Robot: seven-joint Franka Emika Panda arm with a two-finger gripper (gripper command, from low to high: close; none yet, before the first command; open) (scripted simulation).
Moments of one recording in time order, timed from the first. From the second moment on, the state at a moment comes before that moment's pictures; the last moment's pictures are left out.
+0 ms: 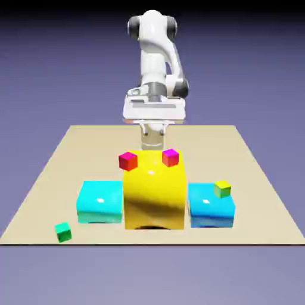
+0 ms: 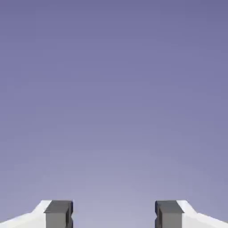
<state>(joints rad) -0.01 -0.53 0.00 -2.78 -0.01 3.03 0.77</state>
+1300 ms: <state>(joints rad) -0.55 0.55 0.00 -2.11 -0.25 2.80 1.53</state>
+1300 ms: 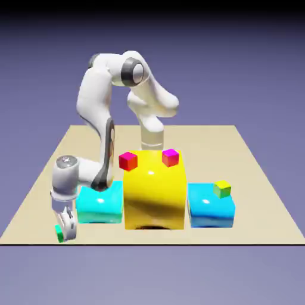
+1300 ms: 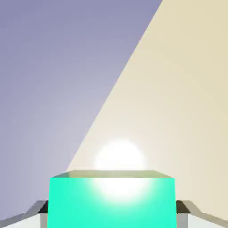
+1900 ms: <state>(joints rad) -0.61 -0.06 0.26 -2.31 -0.07 2.34 1.97</state>
